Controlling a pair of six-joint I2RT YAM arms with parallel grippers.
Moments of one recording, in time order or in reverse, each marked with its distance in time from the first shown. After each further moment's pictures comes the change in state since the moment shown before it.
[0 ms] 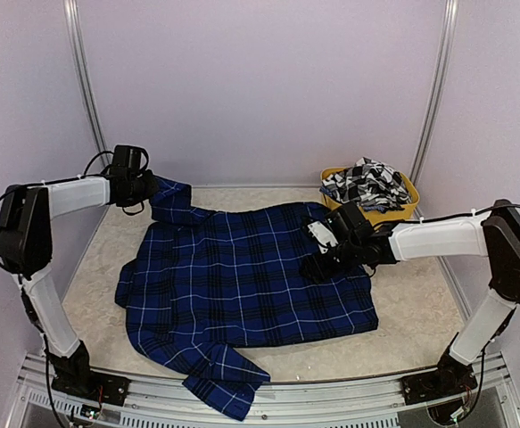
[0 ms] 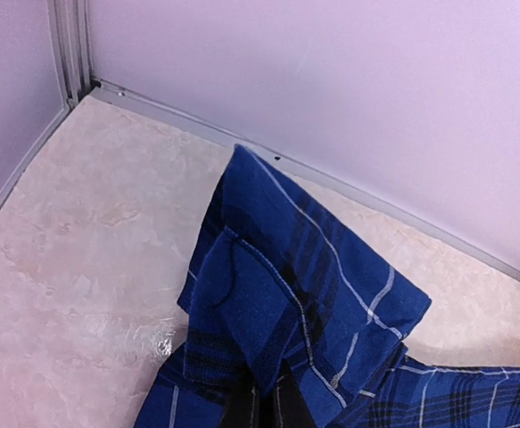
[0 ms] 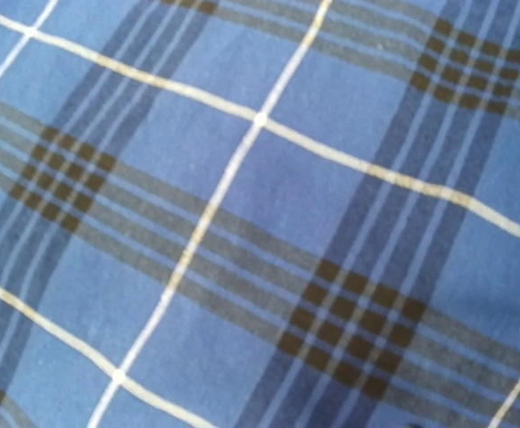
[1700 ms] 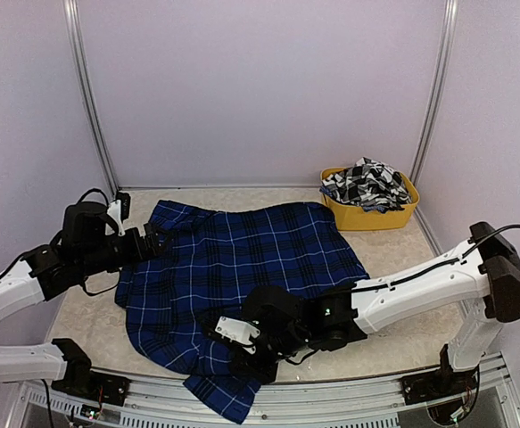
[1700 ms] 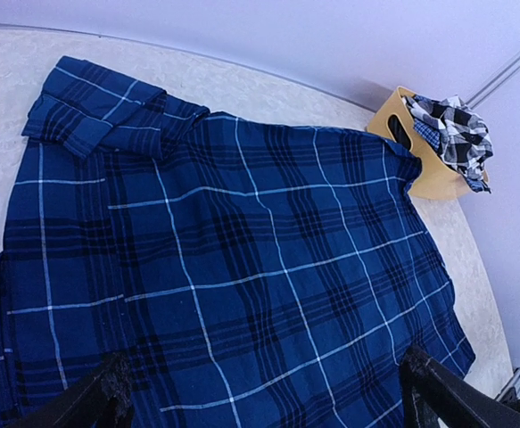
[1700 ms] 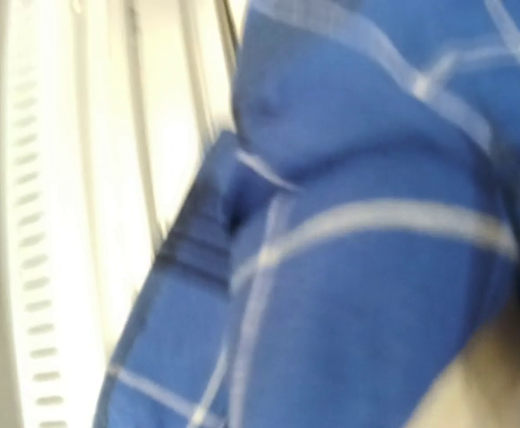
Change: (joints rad) left arm -0.373 -0.883 -0.660 -0.125 0.153 -0.080; right arm 0.681 0.091 0.108 0.000 -0.117 0.029
